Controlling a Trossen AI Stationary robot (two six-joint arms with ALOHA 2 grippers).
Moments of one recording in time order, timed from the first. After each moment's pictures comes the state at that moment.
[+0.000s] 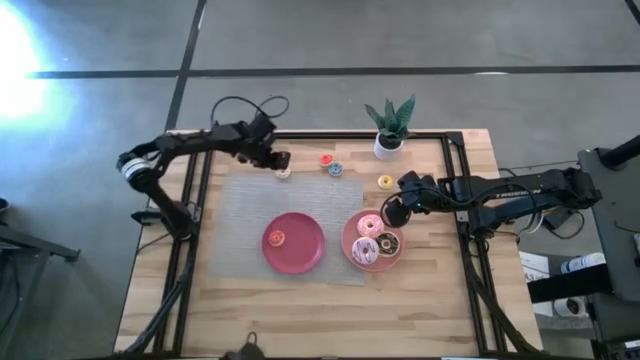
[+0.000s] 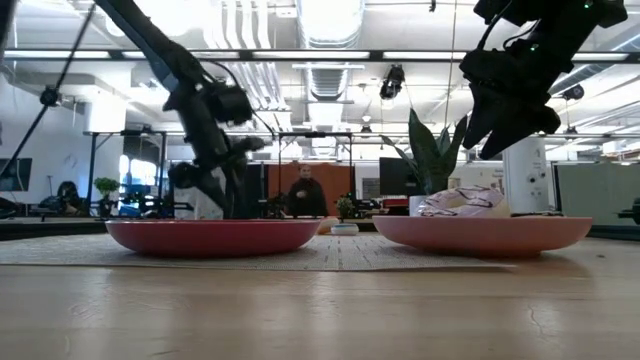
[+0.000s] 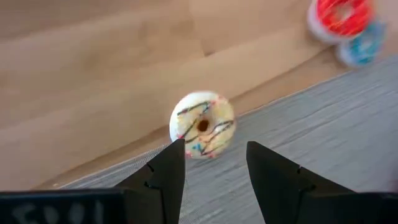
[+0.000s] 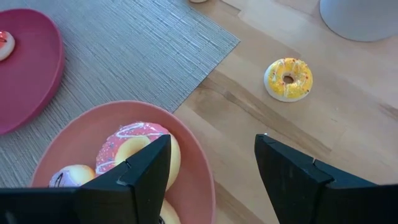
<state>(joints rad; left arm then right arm) 0.75 1.59 0.99 -0.49 0.21 -0.55 -0.02 1.06 0.70 -0.64 0.34 0.83</state>
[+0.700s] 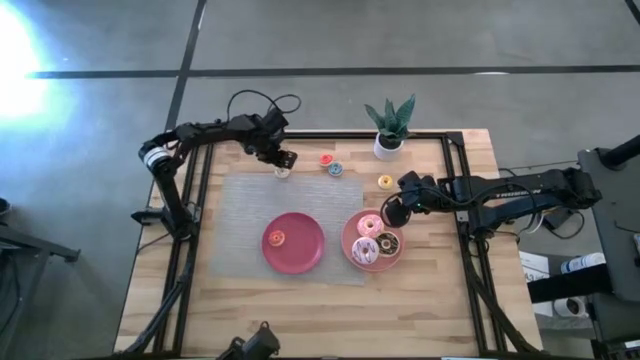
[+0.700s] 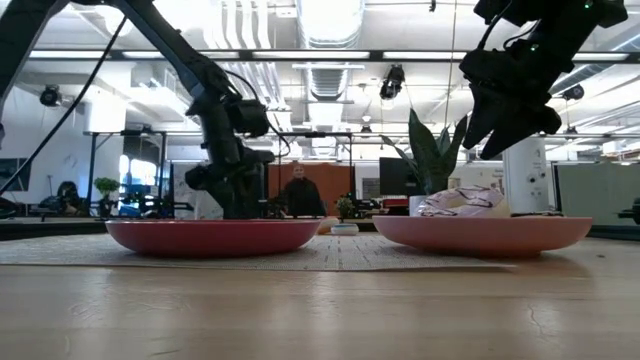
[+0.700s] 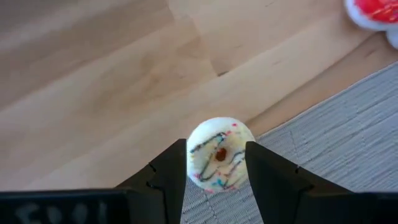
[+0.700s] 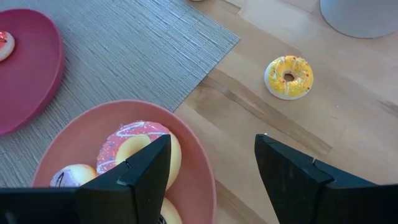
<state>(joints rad) 0.75 1.77 1.19 -0.65 0.15 -0.37 -0.02 1.06 0.70 -0.64 0.34 0.84</state>
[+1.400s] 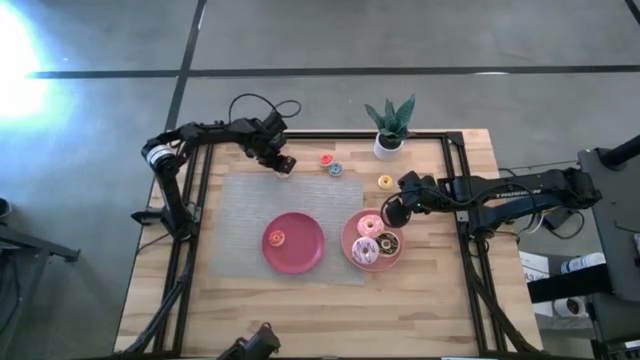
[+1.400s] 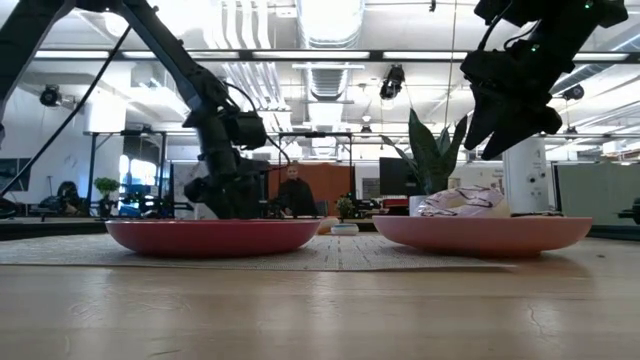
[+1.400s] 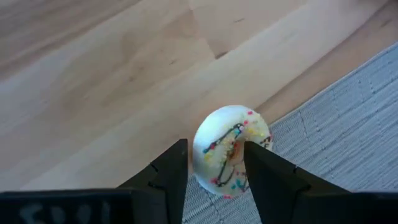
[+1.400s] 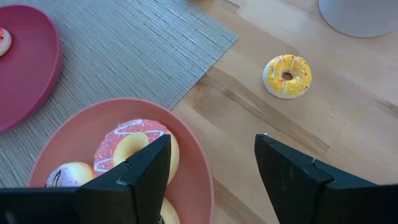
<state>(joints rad) 0.76 1.81 1.14 -0.59 0.22 -0.30 -0.02 1.06 0.70 -0.65 0.34 0.83</state>
